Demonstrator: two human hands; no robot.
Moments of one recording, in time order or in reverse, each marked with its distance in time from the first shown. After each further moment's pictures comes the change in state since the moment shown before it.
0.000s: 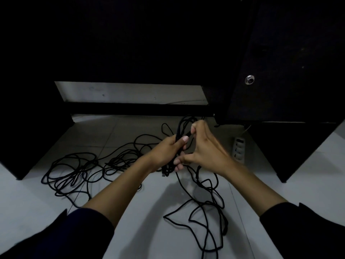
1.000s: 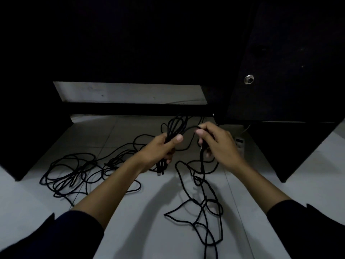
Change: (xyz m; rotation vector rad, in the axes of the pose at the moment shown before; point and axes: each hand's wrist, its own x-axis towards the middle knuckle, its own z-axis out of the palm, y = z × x) left_hand 0.004 -0.012 -0.018 -0.071 0.041 0.055; right_hand -0.001 0.026 -0.009 0.449 0.143 0.157
